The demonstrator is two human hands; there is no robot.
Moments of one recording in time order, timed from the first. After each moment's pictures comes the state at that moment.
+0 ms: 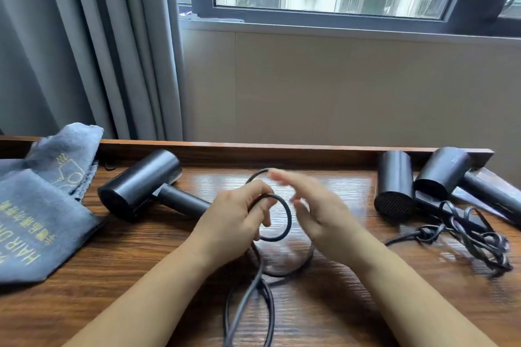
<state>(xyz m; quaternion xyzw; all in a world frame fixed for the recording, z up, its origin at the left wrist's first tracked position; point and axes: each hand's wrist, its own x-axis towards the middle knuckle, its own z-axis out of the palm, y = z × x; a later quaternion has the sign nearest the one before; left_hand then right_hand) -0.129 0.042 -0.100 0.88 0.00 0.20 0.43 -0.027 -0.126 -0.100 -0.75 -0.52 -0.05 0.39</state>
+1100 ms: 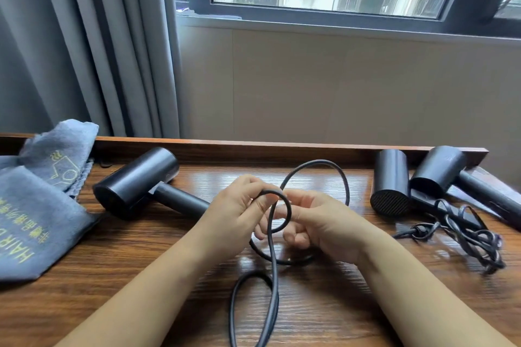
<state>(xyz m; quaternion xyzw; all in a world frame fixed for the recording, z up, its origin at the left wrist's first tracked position) -0.127 0.038 -0.100 0.82 -0.02 0.17 0.55 -0.025 -0.125 -0.101 -0.60 -0.29 0.42 0.62</state>
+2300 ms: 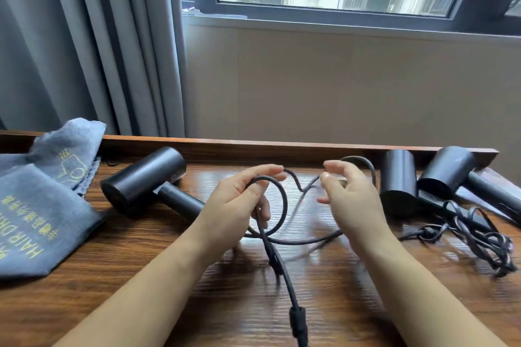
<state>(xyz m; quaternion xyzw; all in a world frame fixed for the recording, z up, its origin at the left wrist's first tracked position) -0.130 0.037 -0.093 0.71 0.00 0.18 0.68 -0.017 -0.130 -0.094 -0.82 -0.17 -0.03 0.54</state>
